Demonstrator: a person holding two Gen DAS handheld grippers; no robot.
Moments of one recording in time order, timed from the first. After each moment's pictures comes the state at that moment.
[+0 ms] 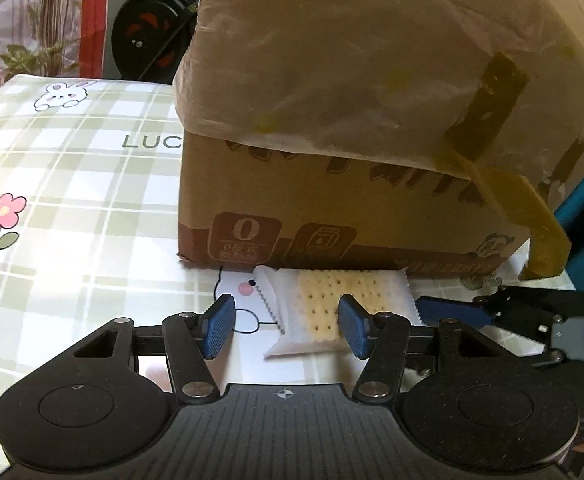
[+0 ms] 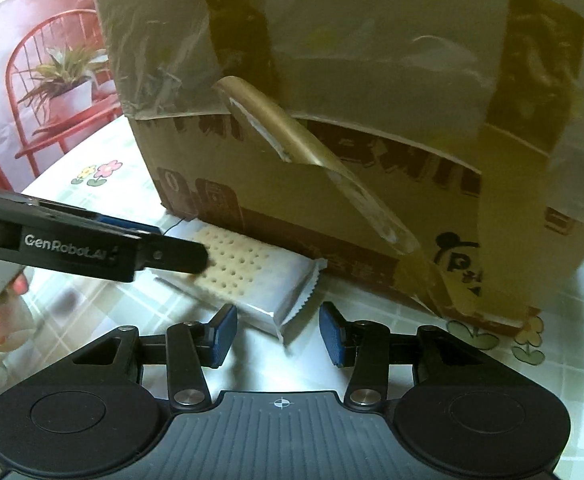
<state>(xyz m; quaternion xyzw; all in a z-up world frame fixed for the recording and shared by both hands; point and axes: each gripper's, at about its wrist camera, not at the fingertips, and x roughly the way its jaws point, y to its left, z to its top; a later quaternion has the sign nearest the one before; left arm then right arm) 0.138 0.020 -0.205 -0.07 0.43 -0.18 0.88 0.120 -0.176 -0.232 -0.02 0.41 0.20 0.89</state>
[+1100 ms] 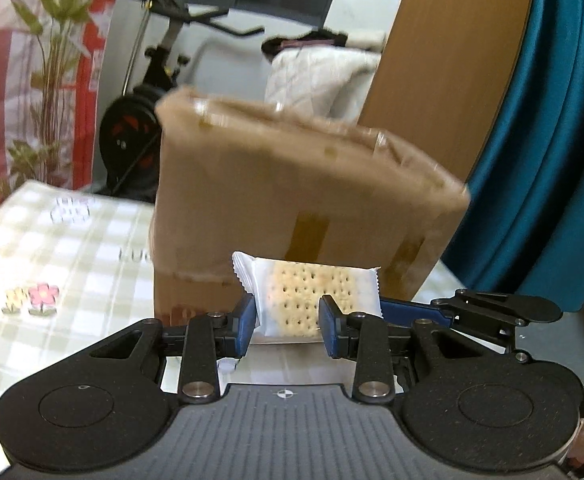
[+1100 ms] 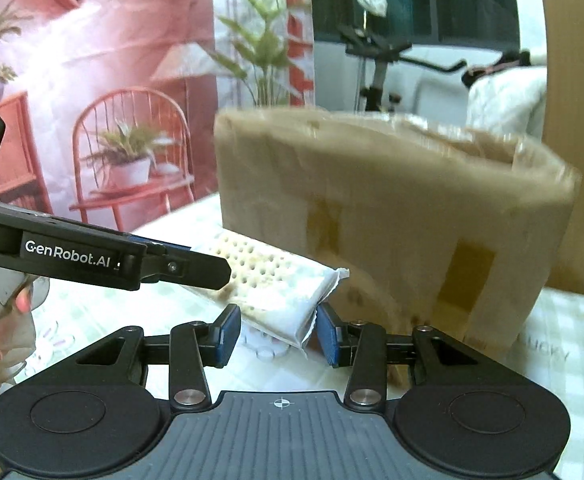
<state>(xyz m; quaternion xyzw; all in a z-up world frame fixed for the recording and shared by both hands) 0.029 0.013 -0.088 -0.08 0.28 -0.20 0.93 0.043 -0.194 -0.110 -0.04 0.24 0.25 0.94</state>
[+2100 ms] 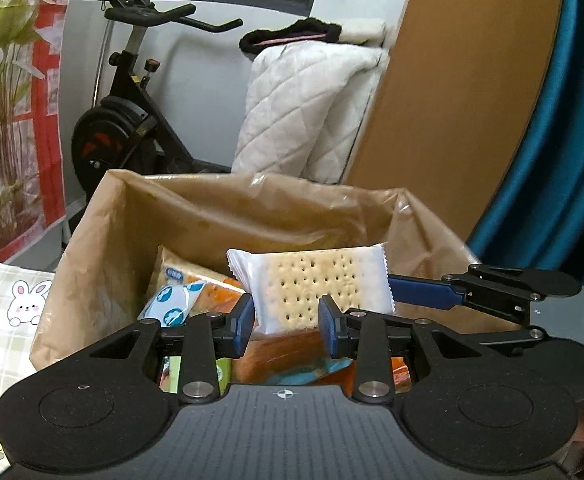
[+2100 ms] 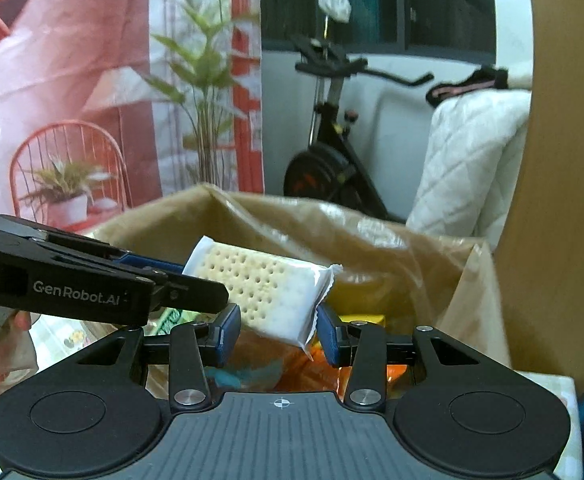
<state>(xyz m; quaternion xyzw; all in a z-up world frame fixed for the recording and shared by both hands) 0.197 -0.040 -0.055 -0.04 0.31 -0.22 0.92 0.203 -0.218 -0.056 -0.03 0.28 0.20 0.94</state>
